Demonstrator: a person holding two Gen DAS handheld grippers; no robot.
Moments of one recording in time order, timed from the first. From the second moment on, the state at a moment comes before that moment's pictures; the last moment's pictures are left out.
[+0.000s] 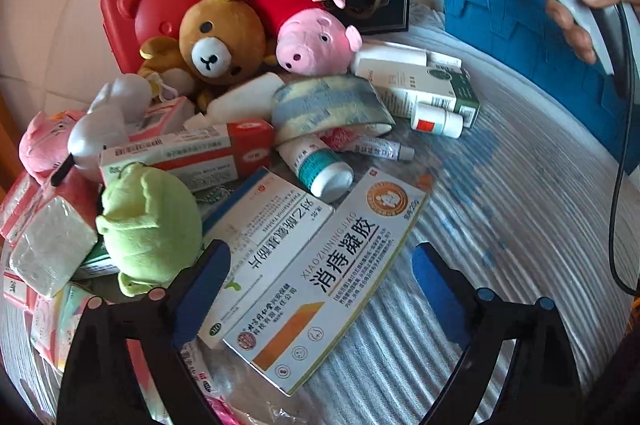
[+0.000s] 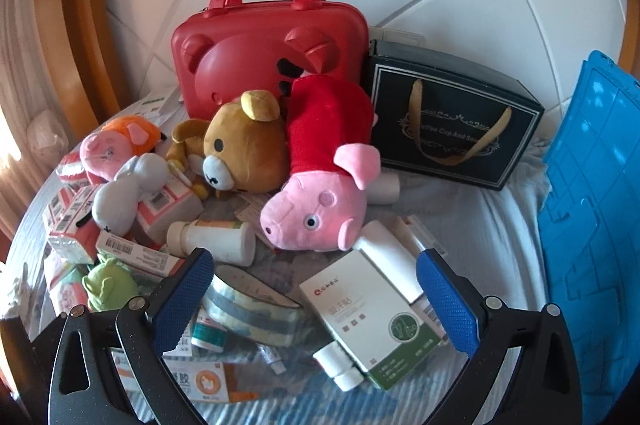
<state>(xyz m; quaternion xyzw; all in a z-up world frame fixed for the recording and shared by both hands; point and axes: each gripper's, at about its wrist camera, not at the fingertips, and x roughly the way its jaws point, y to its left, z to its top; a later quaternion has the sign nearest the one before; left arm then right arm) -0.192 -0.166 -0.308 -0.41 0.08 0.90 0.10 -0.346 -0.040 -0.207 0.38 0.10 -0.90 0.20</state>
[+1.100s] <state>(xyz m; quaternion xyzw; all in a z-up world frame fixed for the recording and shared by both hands) -0.202 -0.159 -0.333 -0.46 0.04 0.88 0.13 -0.501 -0.100 -0.274 0.41 0.18 -0.87 0.19</state>
